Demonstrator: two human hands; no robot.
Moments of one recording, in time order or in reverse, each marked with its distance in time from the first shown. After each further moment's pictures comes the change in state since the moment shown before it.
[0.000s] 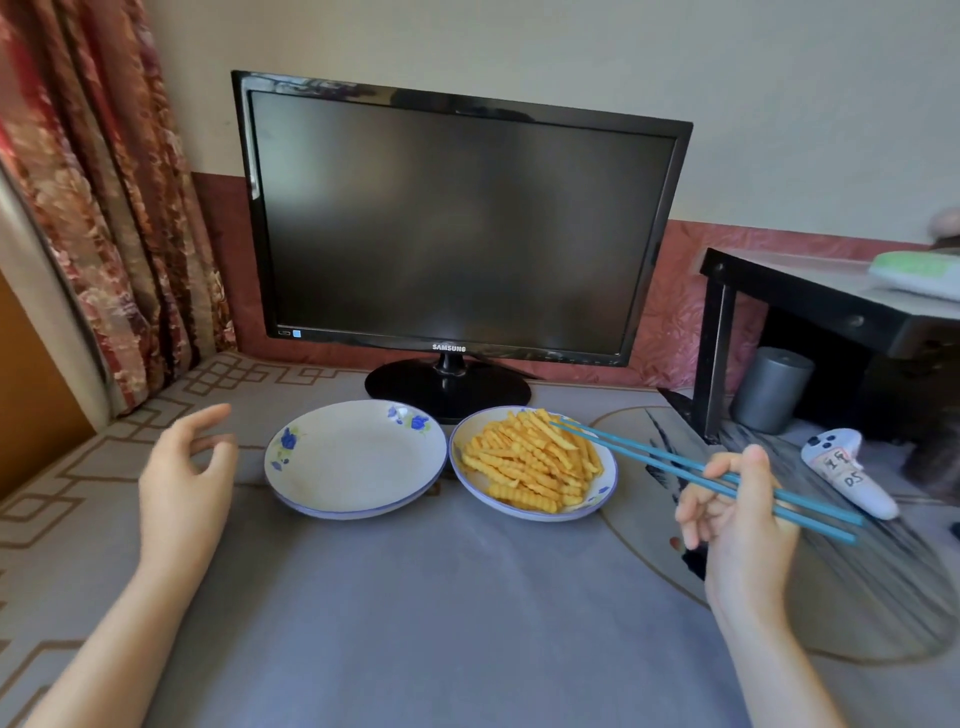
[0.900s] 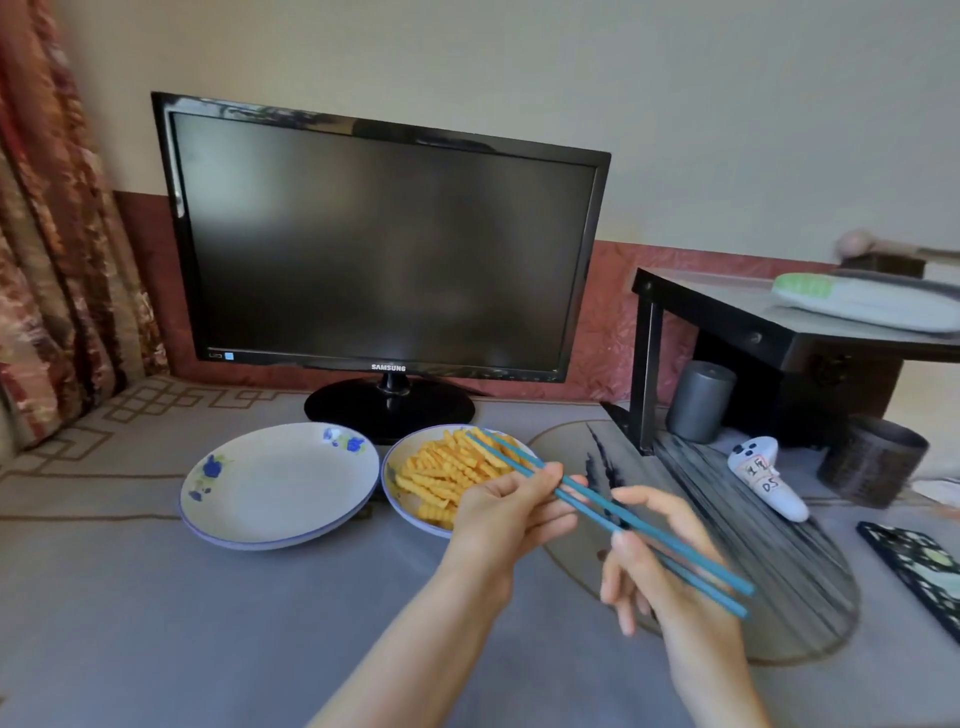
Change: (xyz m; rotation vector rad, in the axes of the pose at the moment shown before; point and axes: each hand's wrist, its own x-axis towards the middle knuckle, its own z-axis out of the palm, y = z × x) left_hand -0.154 0.169 0.153 -0.832 -0.913 -0.611; right_hand -0.034 -0.037 -0.036 -0.134 -0.411 -0.045
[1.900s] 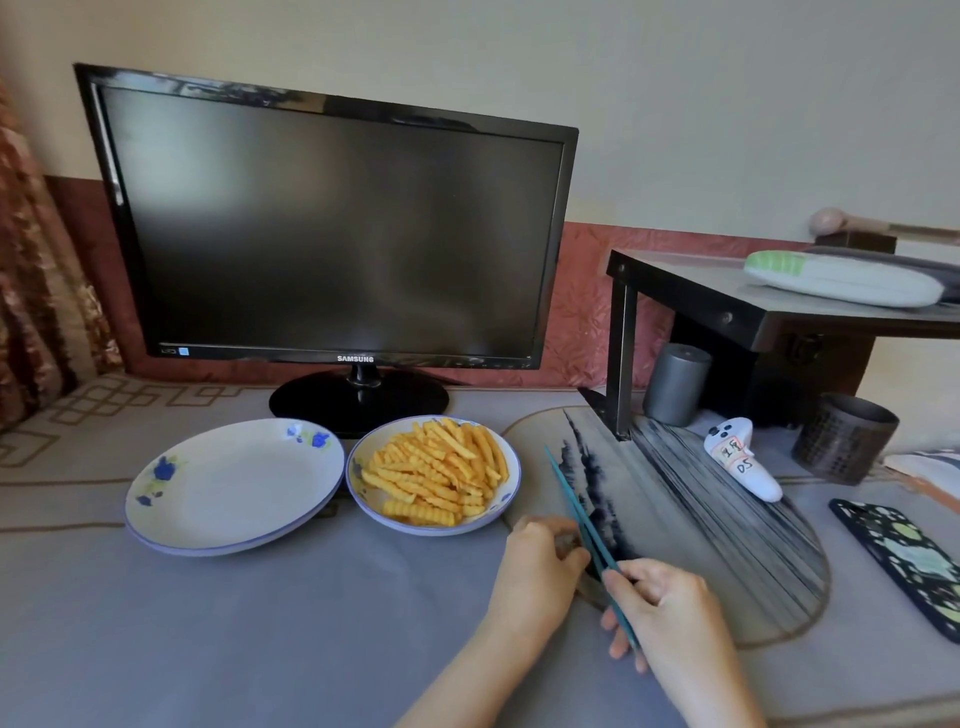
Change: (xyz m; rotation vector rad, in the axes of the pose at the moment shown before) left_hand 0.040 -0.086 0.020 0.933 0.014 0.263; right_hand -0.002 0.042 -0.036 -0.557 0.110 0.456
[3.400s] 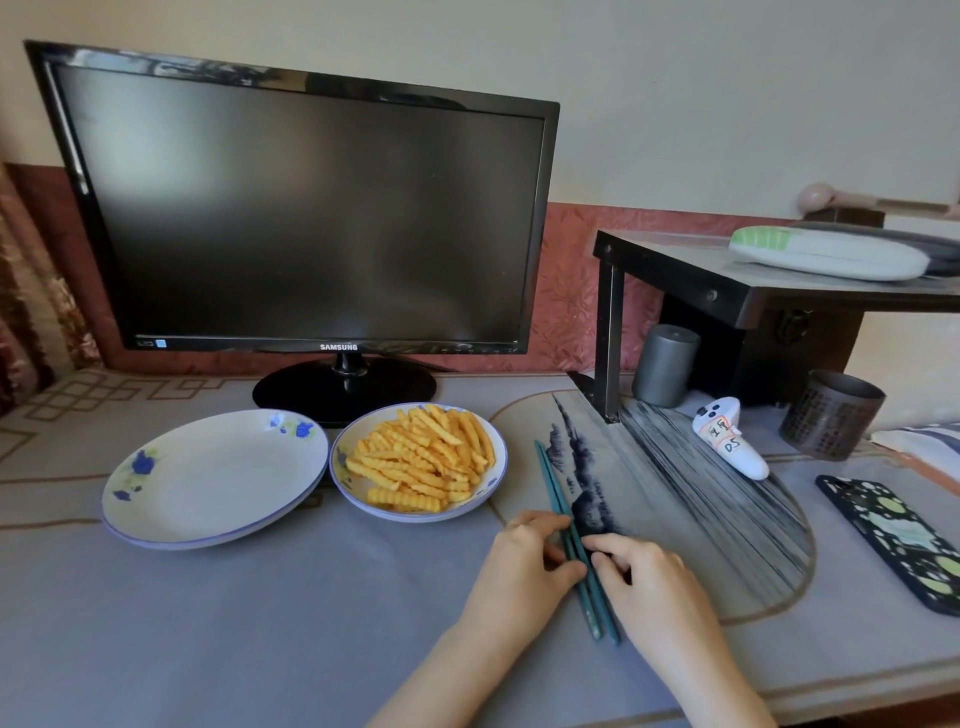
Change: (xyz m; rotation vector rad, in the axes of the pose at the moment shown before) left_hand -0.011 -0.011 -0.002 0.076 -0.055 0.189; right_hand 0.019 0.015 -0.002 -0.579 0.013 -0.189
